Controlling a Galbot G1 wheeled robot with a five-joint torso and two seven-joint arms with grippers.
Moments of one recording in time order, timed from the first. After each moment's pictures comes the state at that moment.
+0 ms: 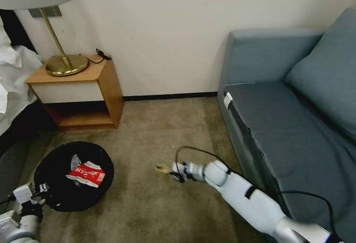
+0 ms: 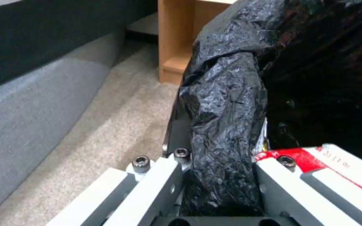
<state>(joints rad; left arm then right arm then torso) 1.66 -1.29 -1.03 -1.77 -0.56 0.02 -0.01 -0.64 1.32 -0.34 1.19 -0.04 -0.03 -0.53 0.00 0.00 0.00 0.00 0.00</state>
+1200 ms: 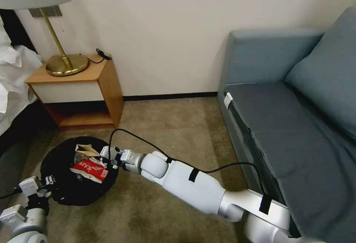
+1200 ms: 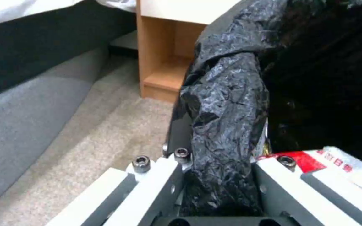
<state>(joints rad) 1.64 -1.32 -1.01 -1.82 -0.52 0.01 0.02 -0.46 1.61 -0.66 1.14 0.28 0.00 -0.24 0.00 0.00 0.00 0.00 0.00</state>
